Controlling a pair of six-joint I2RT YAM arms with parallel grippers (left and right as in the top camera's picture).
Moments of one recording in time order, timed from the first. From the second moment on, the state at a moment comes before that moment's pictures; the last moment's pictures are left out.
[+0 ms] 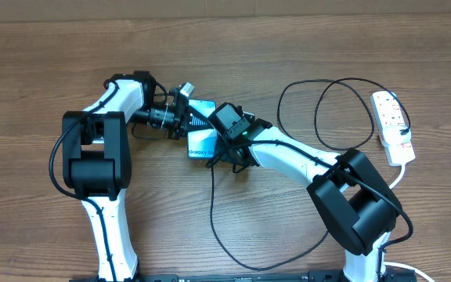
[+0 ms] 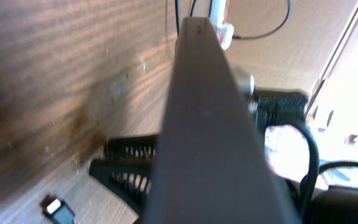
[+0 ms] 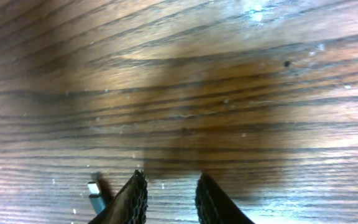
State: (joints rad) left arm -0.05 2.29 1.57 -1.10 1.25 0.13; right arm 0.71 2.01 1.29 -0.55 0.00 0.91
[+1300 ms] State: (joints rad) left arm 0.14 2.29 1.57 -0.86 1.28 -0.16; right arm 0.71 2.03 1.32 -0.59 -0.12 0.74
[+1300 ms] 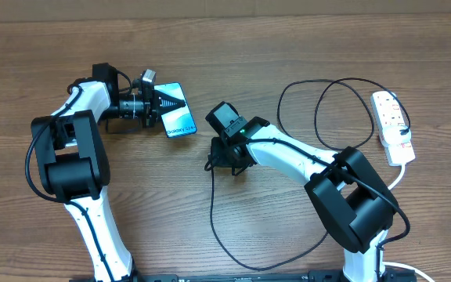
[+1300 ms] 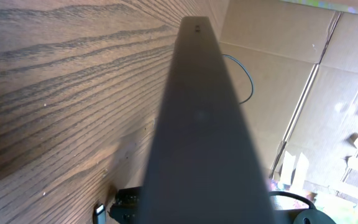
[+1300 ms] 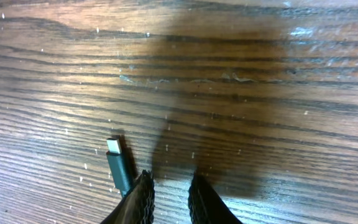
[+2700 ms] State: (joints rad) left arm 0.14 2.29 1.57 -0.84 1.28 -0.20; right arm 0.80 1.98 1.35 -0.59 0.03 0.72
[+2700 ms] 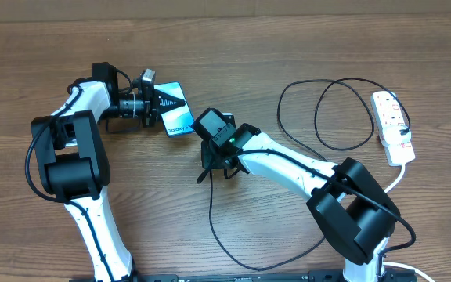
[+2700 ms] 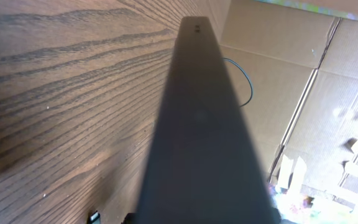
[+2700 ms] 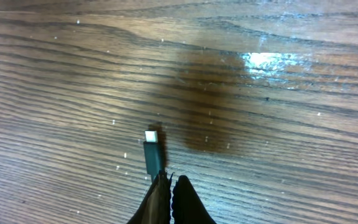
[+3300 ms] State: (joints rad) left arm 0.14 2.29 1.57 -0.84 1.28 -0.20; right arm 0.86 2.02 1.35 -0.57 0.10 0.69
